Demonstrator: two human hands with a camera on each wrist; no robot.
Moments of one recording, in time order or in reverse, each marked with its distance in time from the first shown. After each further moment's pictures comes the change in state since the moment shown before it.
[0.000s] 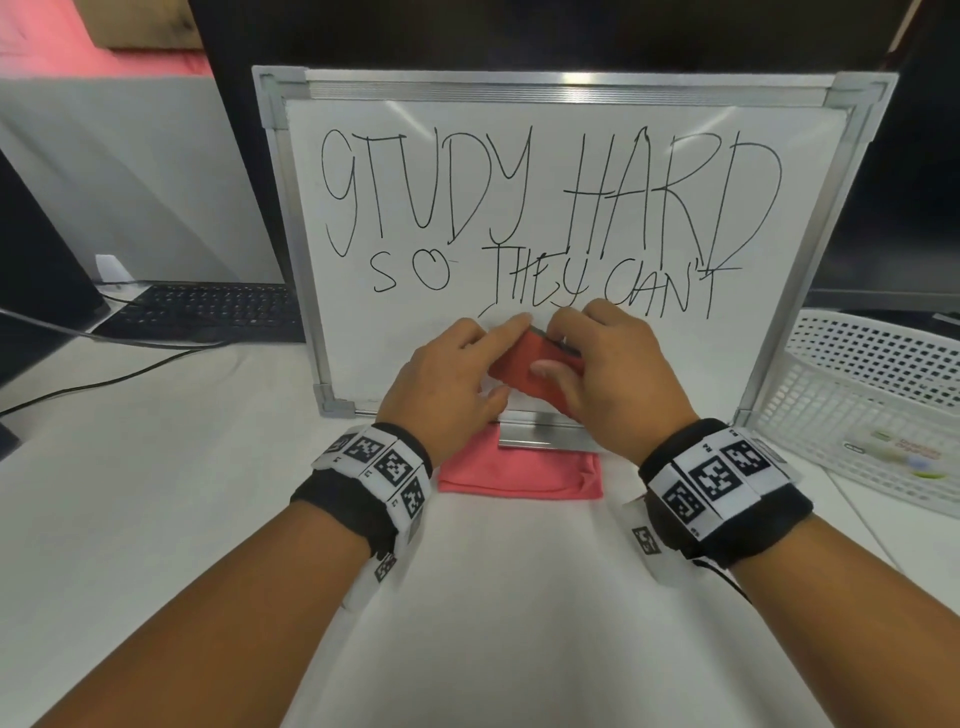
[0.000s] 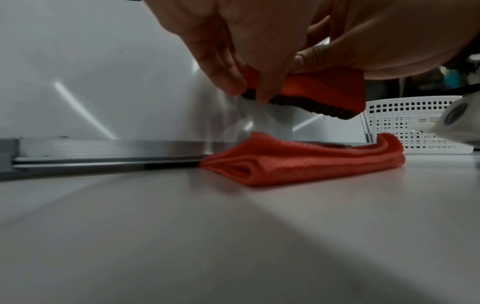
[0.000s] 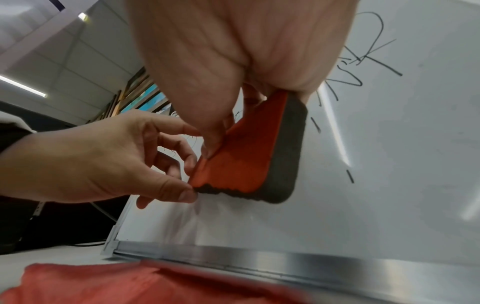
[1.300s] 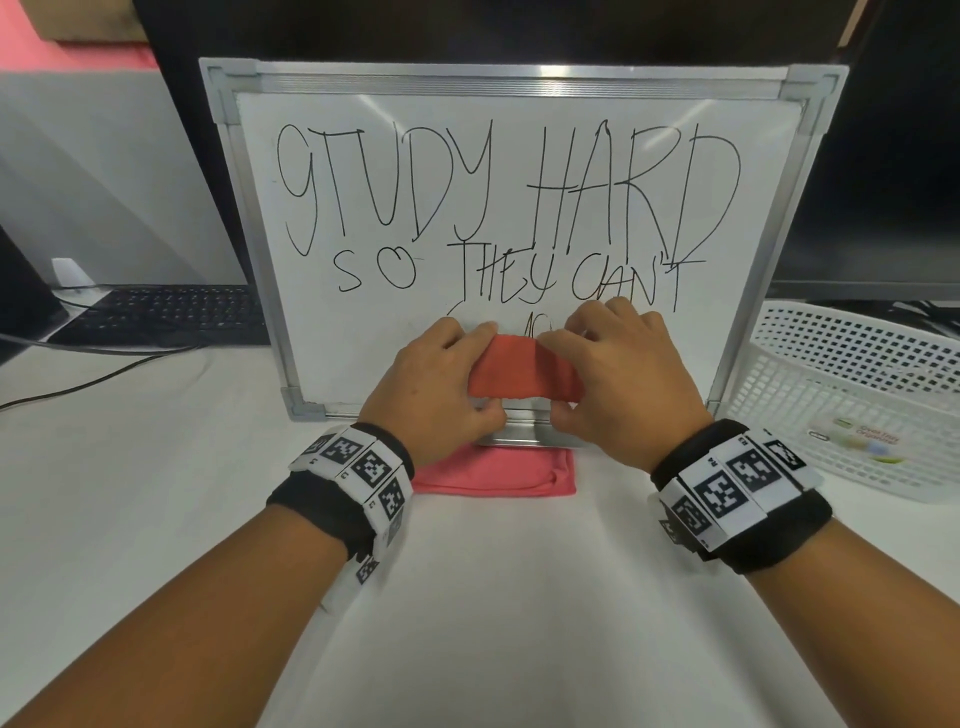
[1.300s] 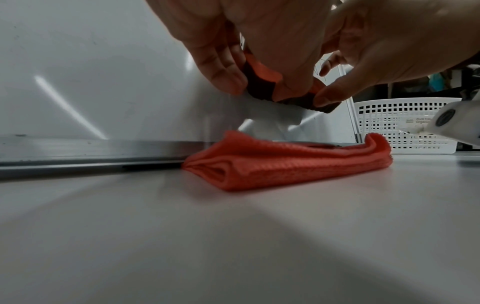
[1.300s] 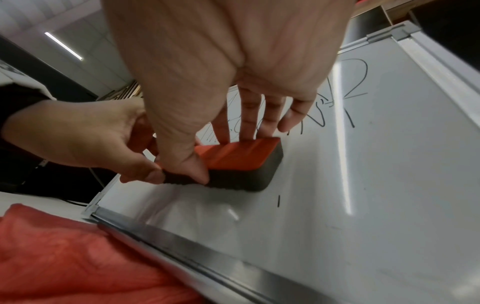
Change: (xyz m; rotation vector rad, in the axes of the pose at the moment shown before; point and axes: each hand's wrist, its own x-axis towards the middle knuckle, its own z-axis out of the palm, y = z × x) left_hand 0.004 0.012 0.007 0.019 -0.004 0.005; right_hand -0.016 0.016 -0.019 -0.452 -0.090 -0.077
